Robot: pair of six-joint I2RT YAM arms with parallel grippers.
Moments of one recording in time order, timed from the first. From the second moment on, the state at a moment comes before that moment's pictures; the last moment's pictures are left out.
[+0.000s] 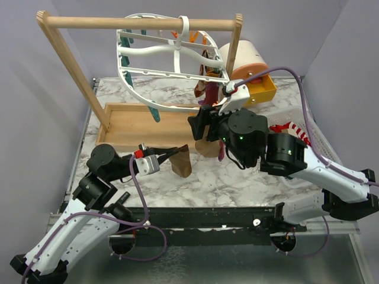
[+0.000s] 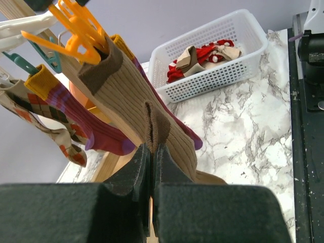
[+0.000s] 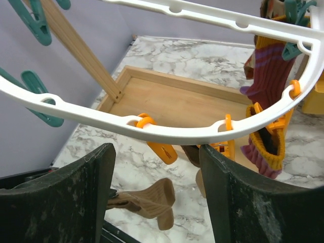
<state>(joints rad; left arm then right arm) -0.63 0.57 0.76 -0.15 0.64 0.44 1.29 1.32 1.72 -0.59 0.77 0.41</state>
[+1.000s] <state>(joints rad) -0.63 0.57 0.75 -0.10 0.64 0.40 1.28 1.18 1.63 -0.62 0.92 0.39</state>
